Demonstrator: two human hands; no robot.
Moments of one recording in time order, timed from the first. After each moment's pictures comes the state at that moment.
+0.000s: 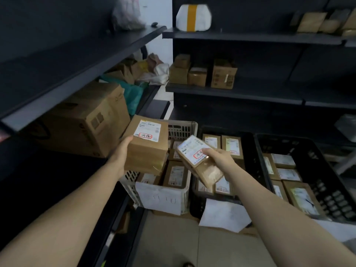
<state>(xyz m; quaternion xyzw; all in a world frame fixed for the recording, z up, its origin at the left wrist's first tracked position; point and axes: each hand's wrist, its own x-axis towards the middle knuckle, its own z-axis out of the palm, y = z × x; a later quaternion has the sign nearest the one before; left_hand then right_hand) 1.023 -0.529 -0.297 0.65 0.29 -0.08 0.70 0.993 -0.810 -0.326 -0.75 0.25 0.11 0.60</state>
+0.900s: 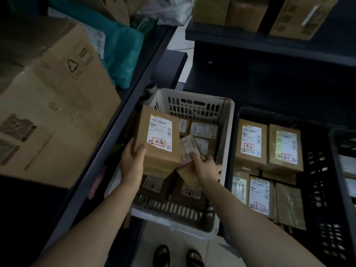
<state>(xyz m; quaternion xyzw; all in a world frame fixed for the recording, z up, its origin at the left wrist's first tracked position) 1.202 -0.527 -0.493 0.74 0.24 0.01 0.63 1.206 -0.713 -0.531 -0.77 0.39 0.19 0.47</state>
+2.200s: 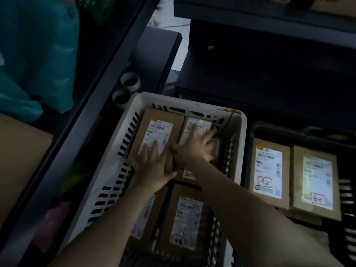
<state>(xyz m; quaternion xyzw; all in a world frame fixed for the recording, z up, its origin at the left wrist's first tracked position) 1.358 -0.592 -0.626 0.96 -0.02 -0.27 0.12 1.405 -0.718 -0.594 -0.90 0.25 0.23 0.27</state>
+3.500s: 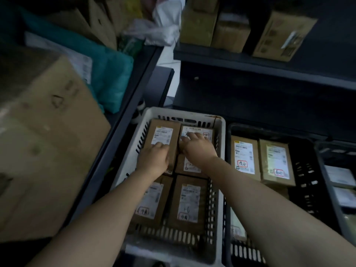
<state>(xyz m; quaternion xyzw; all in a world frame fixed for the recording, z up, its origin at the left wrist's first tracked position) 1.302 -0.564 -0.485 0.98 -0.15 -0.10 0.09 1.311 -0.723 -0.476 -0.99 -0.11 0.10 0.02</state>
